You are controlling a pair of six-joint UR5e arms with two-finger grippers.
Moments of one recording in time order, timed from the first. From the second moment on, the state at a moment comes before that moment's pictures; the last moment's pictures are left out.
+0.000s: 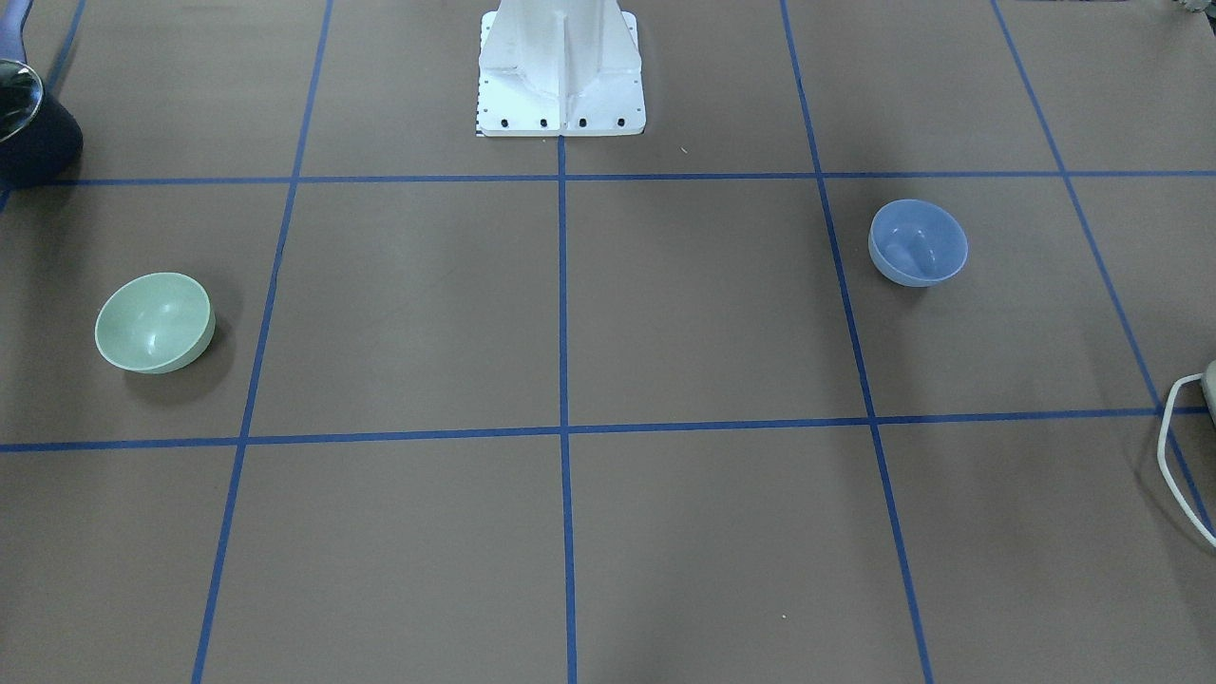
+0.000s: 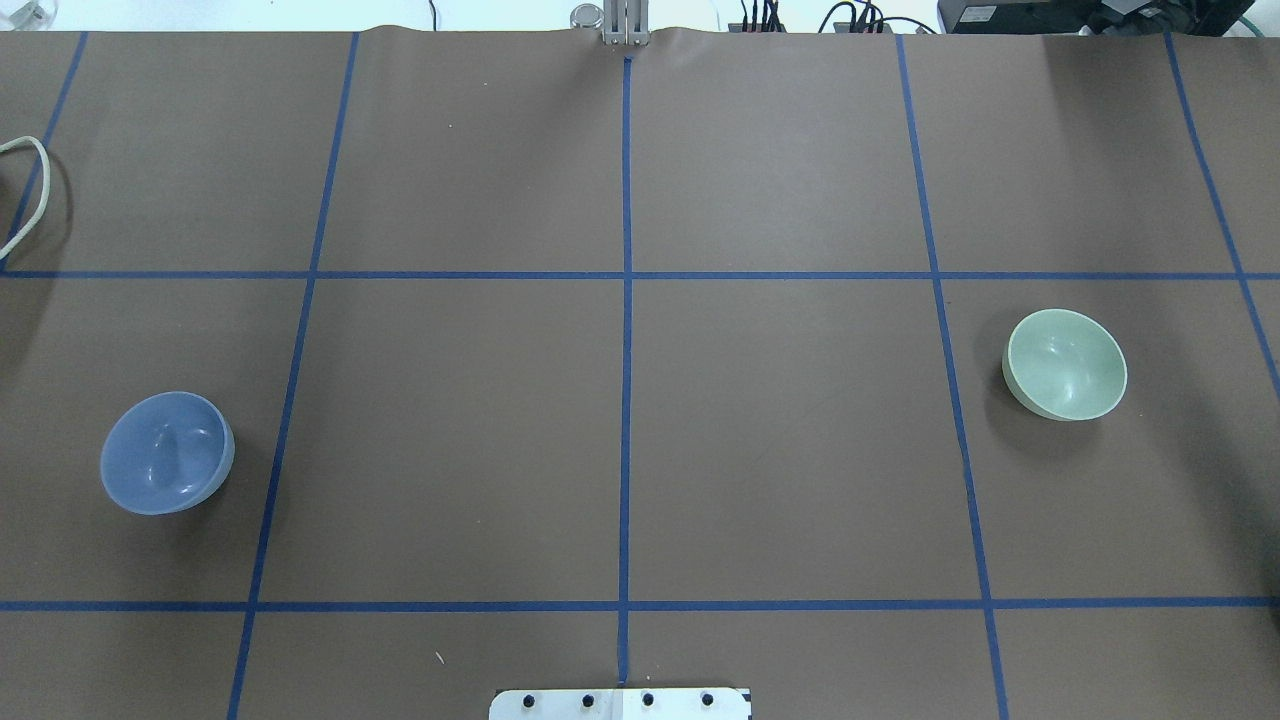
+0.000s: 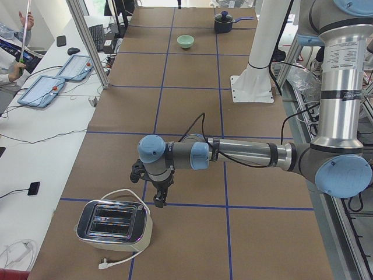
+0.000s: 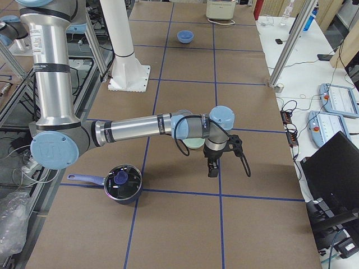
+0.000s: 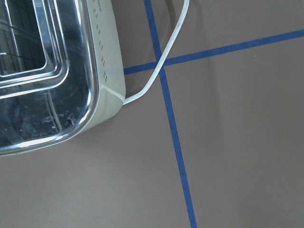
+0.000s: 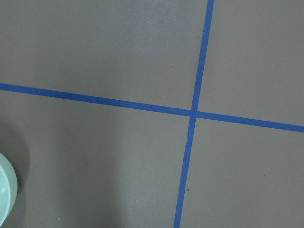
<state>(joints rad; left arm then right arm) -1.53 -1.54 -1.66 -1.47 -2.33 0.21 1.45 -1.52 1.70 -1.67 2.27 0.01</state>
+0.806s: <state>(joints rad) -1.52 -1.53 -1.77 -1.46 -2.33 0.04 1.41 -1.49 1.70 -1.67 2.27 0.01</state>
